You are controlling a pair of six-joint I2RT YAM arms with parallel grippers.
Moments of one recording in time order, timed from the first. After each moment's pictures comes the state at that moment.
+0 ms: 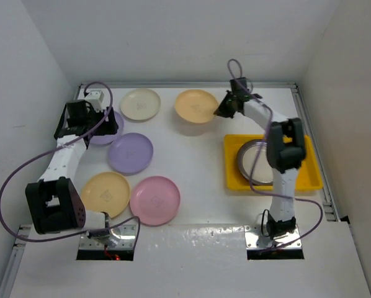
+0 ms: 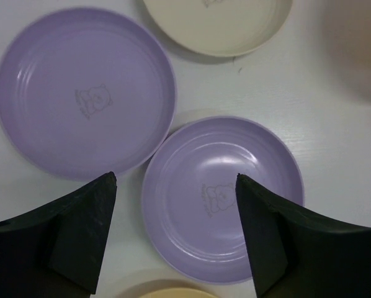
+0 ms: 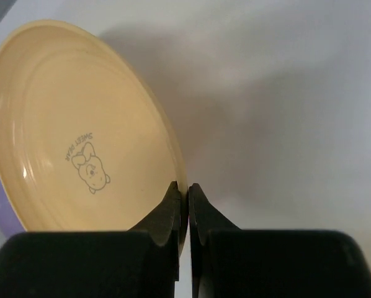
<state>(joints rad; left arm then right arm) 0.16 1.33 1.00 -0.25 0.25 0.06 0.24 2.29 1.75 -0.33 -0.12 0.79</state>
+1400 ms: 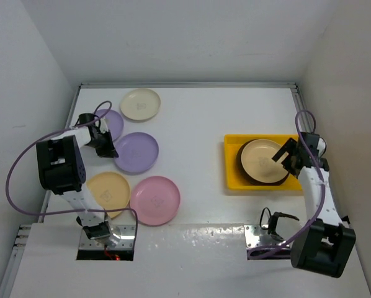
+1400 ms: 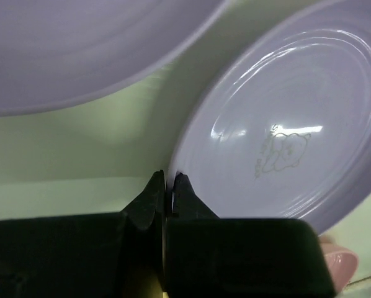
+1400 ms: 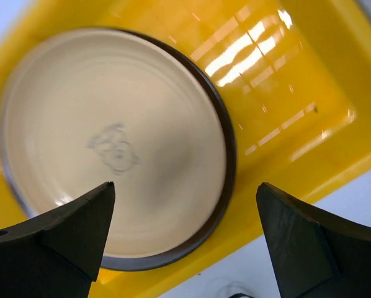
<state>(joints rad) 0.23 1.77 1.05 -0.48 0.31 -0.10 -0.29 1.05 0.64 -0.59 0.15 0.46</state>
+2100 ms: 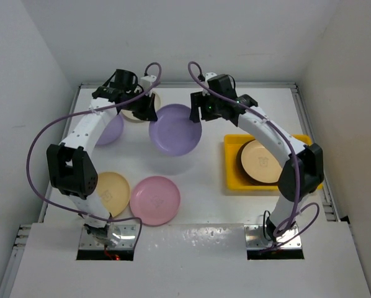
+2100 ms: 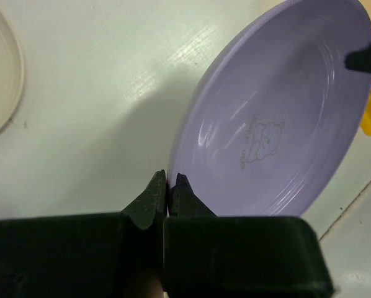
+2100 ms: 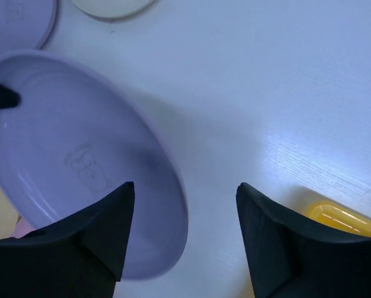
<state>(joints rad) -0.20 1.72 1.63 -0.76 0.53 0.17 0.52 1.73 1.56 -0.53 -0.06 0.23</state>
